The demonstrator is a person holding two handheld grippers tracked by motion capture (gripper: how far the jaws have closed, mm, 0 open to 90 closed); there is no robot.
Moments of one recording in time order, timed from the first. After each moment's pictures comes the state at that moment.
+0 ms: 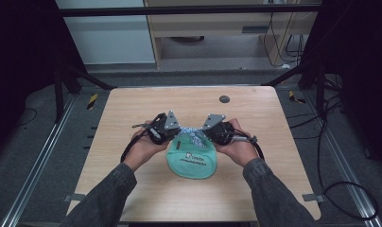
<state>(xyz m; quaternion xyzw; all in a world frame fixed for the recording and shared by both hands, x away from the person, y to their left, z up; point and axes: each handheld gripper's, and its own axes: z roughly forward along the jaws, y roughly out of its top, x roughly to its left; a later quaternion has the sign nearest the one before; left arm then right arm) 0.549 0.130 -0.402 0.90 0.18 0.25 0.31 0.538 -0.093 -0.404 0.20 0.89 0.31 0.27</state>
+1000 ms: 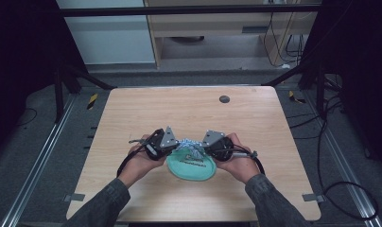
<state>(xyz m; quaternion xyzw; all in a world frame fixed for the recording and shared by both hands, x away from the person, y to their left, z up) 0.511 0.140 -0.426 0.90 0.16 0.24 0.32 0.499 -0.090 -0.426 0.17 0.90 0.31 0.27</state>
